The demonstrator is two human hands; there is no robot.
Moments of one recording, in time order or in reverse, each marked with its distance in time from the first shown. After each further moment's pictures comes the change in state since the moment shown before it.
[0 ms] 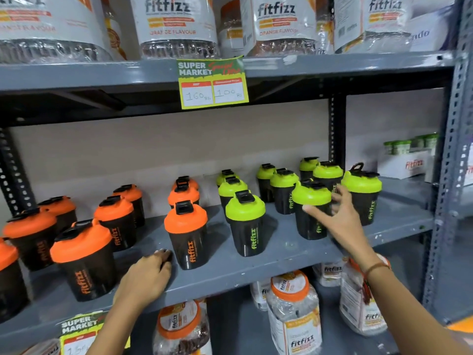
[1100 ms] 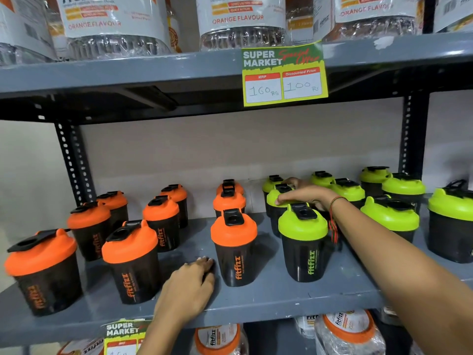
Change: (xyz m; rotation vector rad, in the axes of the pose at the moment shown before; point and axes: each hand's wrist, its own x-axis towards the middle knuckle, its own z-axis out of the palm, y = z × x) left_hand 0.005 -0.006 0.004 -0.064 0.033 -0.008; right_hand 0.117 -0.083 0.182 -0.145 -0.730 0.067
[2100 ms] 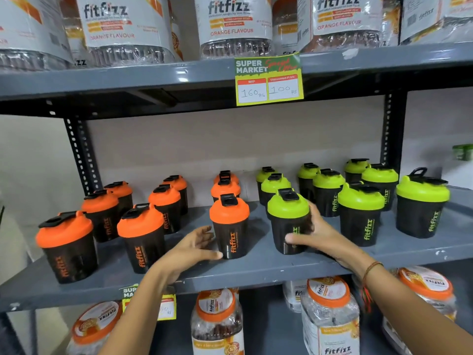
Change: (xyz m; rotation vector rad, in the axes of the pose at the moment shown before) left_hand 0.004 0.002 -0.027 -0.813 -0.387 -0.120; right_hand -0.154 0.068 0.033 0.323 -0.034 -0.218
